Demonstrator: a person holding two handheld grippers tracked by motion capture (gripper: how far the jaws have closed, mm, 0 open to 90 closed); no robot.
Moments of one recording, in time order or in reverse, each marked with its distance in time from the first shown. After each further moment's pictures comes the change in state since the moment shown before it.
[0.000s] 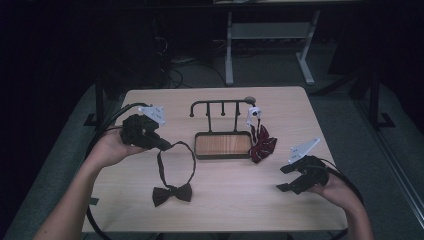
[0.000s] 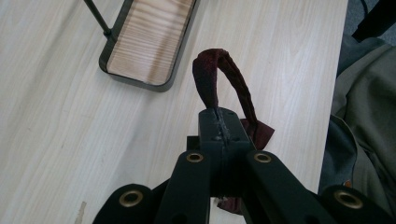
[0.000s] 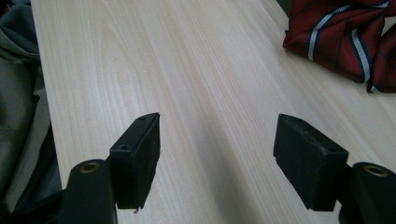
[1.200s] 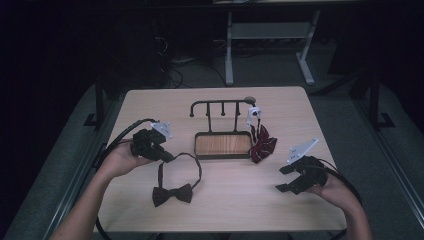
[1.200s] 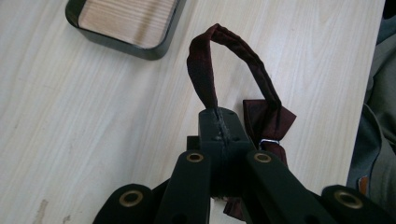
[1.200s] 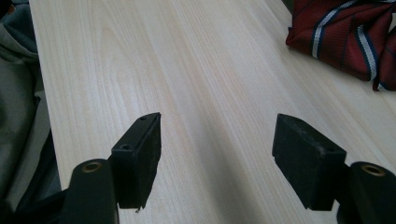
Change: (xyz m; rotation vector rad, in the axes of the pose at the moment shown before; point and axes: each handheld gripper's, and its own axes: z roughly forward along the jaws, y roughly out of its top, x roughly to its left) left arm 0.006 -0.026 0.052 0.070 -0.015 -0.050; right arm -0.001 0.000 0.004 0.010 0.004 0.005
